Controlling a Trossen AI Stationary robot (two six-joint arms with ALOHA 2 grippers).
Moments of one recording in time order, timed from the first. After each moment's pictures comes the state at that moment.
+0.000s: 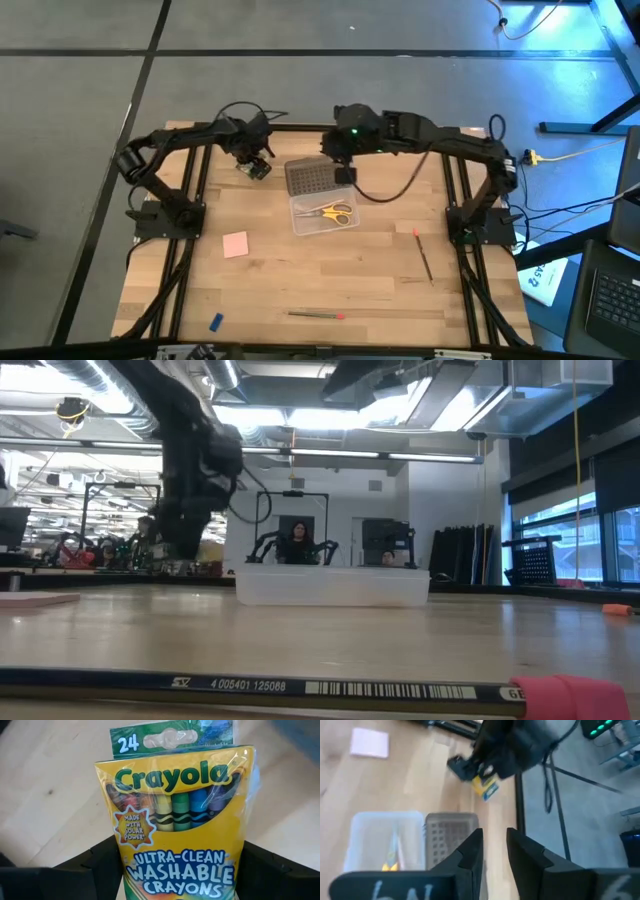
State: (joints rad) left arm 0.72 1.52 0.96 -0.84 -0.08 -0.13; right arm -0.16 1.74 1.91 -0.88 0.14 -0.45
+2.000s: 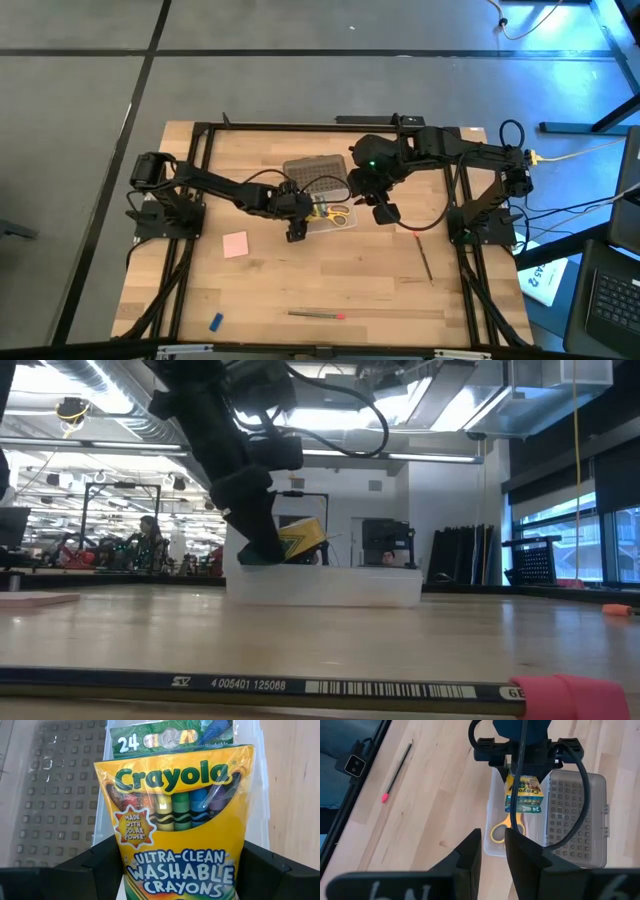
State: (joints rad) left arm -0.04 1.67 0.96 -0.31 -0.28 -0.16; right arm -0.01 1.66 1.90 -1.27 -0.18 -0.27
